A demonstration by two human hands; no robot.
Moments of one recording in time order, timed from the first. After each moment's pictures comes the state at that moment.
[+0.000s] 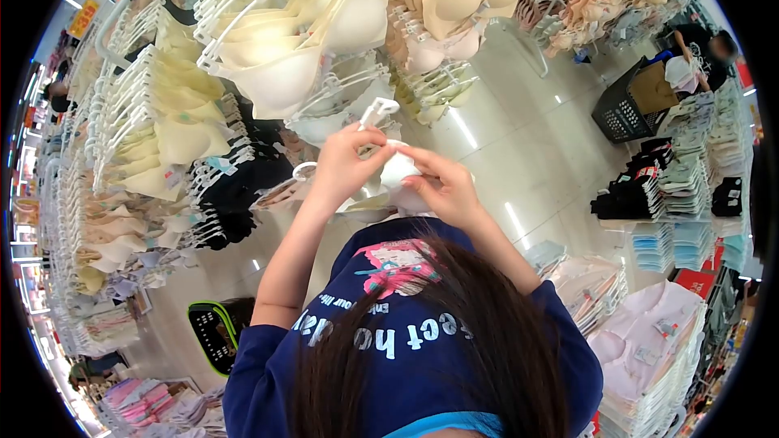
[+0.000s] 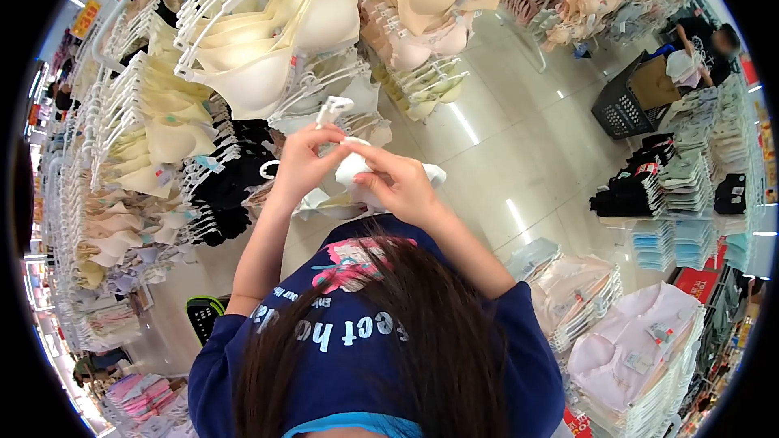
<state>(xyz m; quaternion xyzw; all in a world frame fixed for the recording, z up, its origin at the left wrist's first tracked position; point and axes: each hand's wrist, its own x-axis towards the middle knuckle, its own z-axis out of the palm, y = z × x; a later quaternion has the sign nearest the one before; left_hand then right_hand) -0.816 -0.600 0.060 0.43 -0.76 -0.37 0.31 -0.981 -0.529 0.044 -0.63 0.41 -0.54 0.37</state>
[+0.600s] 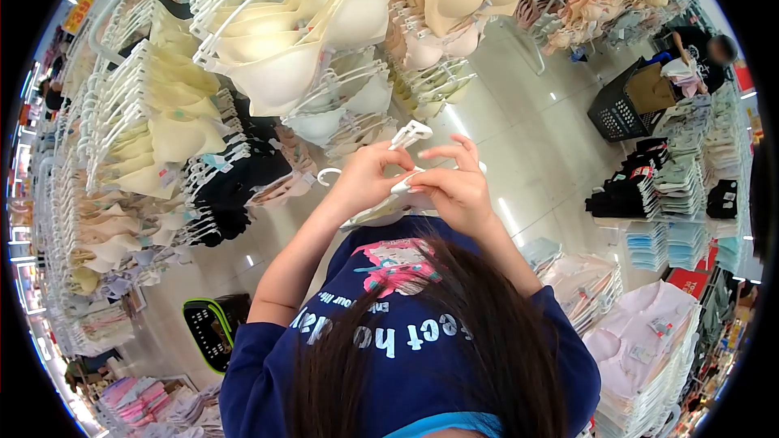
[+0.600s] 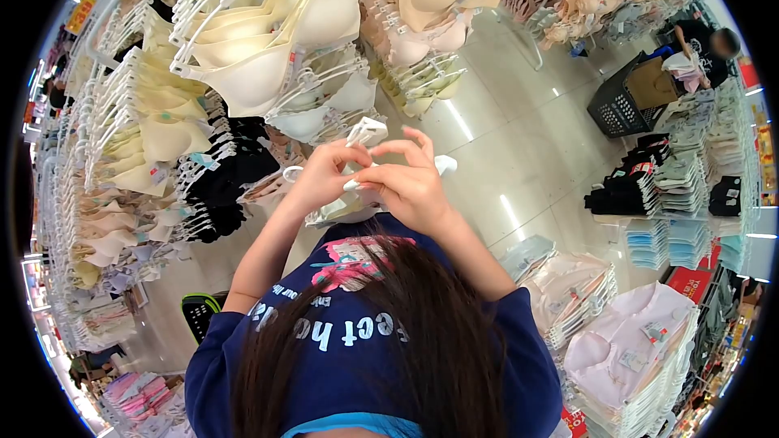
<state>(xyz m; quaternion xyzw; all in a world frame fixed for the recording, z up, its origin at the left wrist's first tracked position) -0.827 -0.591 0.044 0.35 -0.76 -0.49 0.24 -0.993 -0.530 0.065 -0.77 0.41 -0.47 0.08</state>
